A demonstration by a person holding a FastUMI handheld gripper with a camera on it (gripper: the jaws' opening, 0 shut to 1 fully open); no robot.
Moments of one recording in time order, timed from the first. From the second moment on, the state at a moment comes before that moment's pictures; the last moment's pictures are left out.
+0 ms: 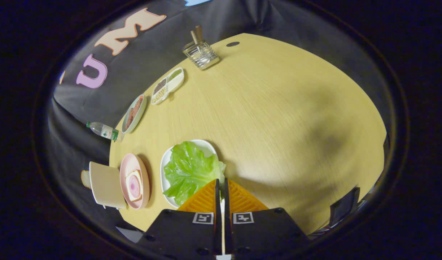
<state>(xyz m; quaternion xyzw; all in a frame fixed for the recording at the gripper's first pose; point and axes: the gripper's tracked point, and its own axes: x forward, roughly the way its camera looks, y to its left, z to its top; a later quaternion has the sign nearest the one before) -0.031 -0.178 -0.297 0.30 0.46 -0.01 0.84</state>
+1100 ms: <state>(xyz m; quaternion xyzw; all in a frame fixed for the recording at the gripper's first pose) -0.023 -0.103 -0.166 0.19 0.39 0.02 0.90</state>
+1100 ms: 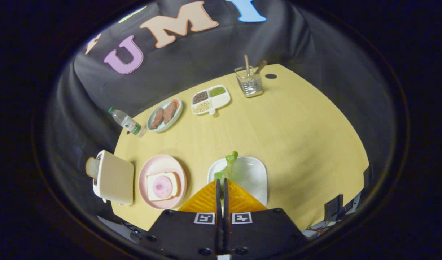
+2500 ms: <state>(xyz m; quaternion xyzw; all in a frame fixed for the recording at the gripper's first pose) -0.026 0.101 -0.210 0.19 0.48 0.11 0.85</state>
